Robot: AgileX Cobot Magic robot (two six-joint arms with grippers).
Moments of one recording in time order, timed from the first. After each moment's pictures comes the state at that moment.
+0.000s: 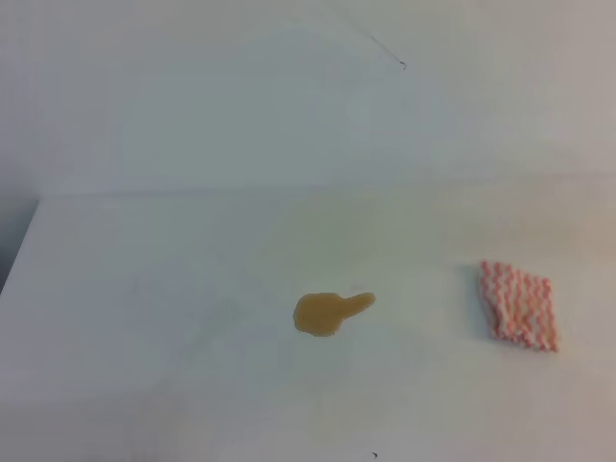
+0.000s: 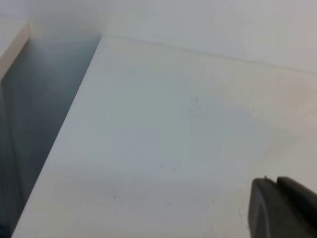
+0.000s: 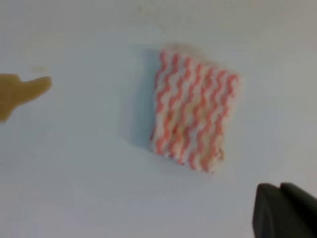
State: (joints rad) left arm 0.00 -0.03 0.05 -0.09 0.31 -0.21; right arm -0.04 1.34 -0.95 0.34 0.66 -0.30
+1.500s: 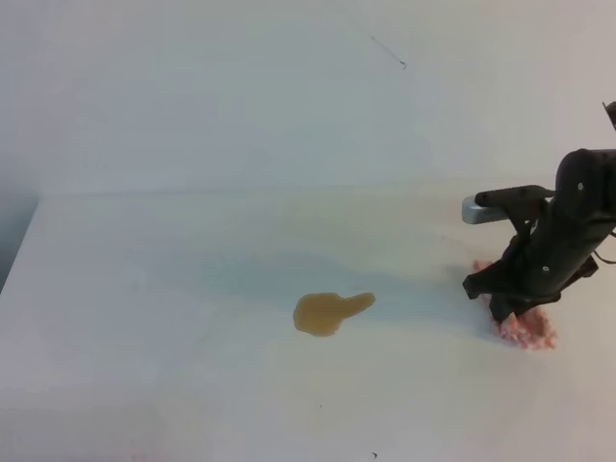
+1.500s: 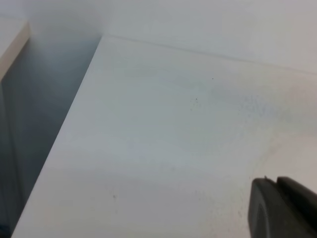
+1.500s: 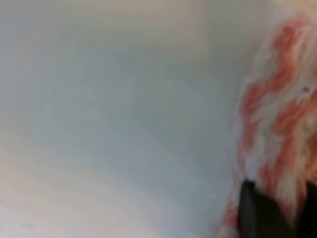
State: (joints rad) left arm 0.00 -0.03 0.05 -0.09 0.31 -0.21; right arm 0.25 2.07 -1.36 0.15 0.70 -0.13
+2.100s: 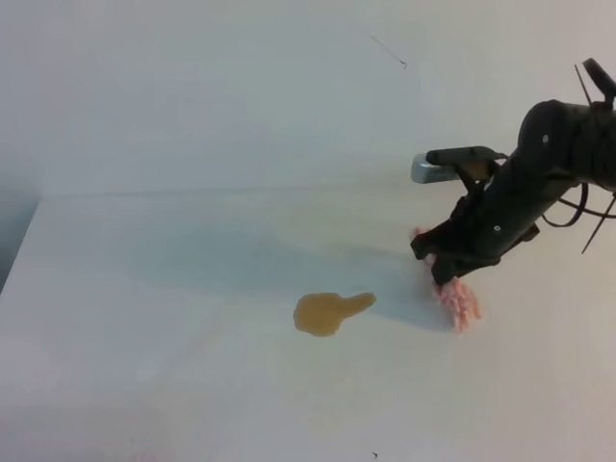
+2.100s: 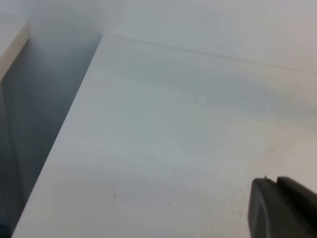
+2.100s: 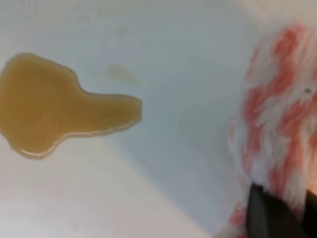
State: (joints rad) left arm 0.00 -0.03 0.05 -0.09 0.31 -0.21; right arm 0.32 2.10 -1.55 0.29 0.80 -0.22
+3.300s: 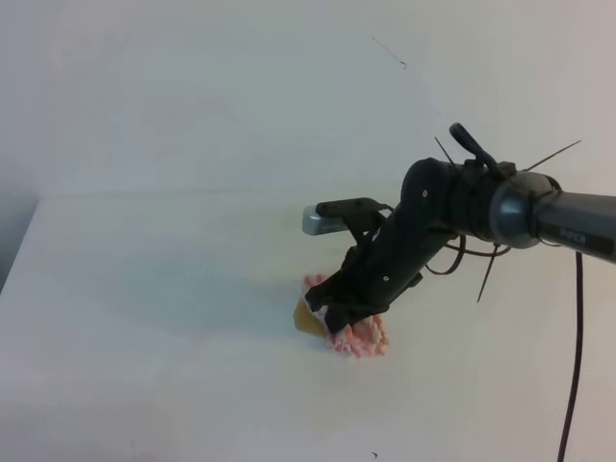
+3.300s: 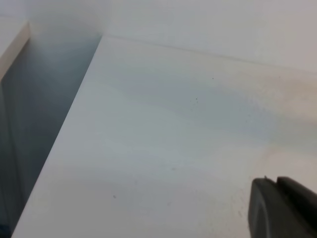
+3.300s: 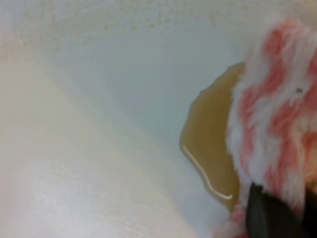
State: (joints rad) left arm 0.00 -0.03 0.05 -0.09 0.31 -0.21; right arm 0.53 2.27 -1.68 0.47 0.76 -0.27
